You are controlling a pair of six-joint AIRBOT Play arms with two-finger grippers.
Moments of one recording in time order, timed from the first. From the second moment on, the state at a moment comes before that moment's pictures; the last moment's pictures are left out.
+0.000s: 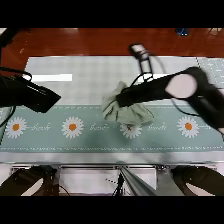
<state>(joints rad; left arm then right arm) -0.37 -0.77 1.24 1.45 -1.40 -1.52 0.63 -1.21 1.21 -1.22 0.98 1.62</state>
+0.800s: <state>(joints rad) -0.30 -0.80 0.71 1.24 -1.19 -1.51 0.22 -1.12 1.21 -1.37 1.13 1.52</state>
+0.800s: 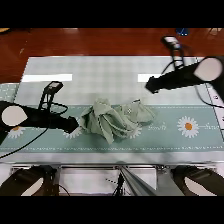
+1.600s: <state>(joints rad) -0.17 -1.00 0.62 0.85 -0.99 -1.28 -0.22 -1.06 1.11 -1.25 1.23 1.37</state>
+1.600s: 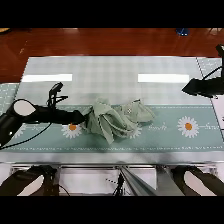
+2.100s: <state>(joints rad) -0.17 -1.16 0.63 0.84 -0.96 -1.22 -0.19 -1.06 0.91 -1.02 1.19 1.32</state>
